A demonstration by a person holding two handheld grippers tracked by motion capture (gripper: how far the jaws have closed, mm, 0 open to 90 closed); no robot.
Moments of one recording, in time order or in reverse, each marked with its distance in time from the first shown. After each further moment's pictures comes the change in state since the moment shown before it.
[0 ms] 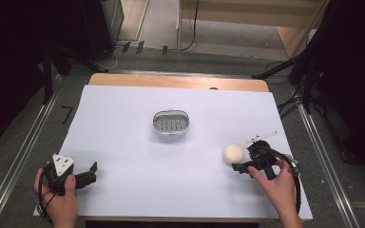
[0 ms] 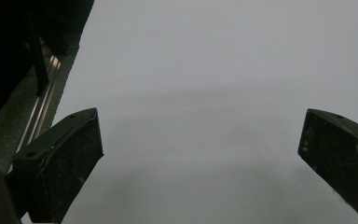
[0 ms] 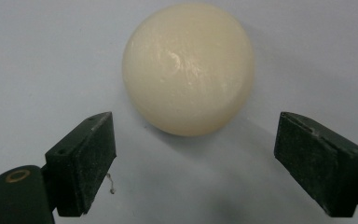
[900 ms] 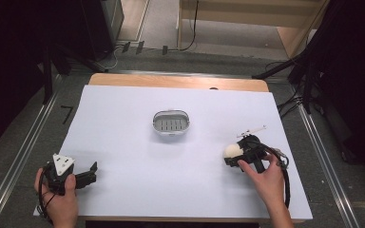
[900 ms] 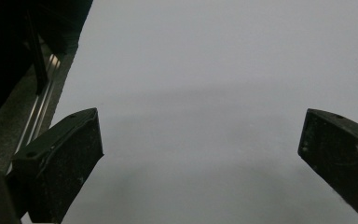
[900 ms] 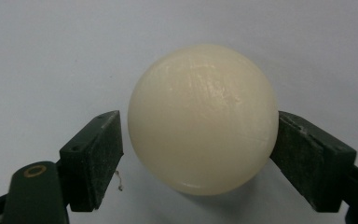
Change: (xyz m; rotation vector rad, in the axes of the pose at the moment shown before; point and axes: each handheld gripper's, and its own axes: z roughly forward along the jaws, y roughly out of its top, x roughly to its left) left arm 0.000 0.000 0.000 0.008 -0.001 0.002; right arm 0.011 0.023 0.019 0.025 -0.030 0.023
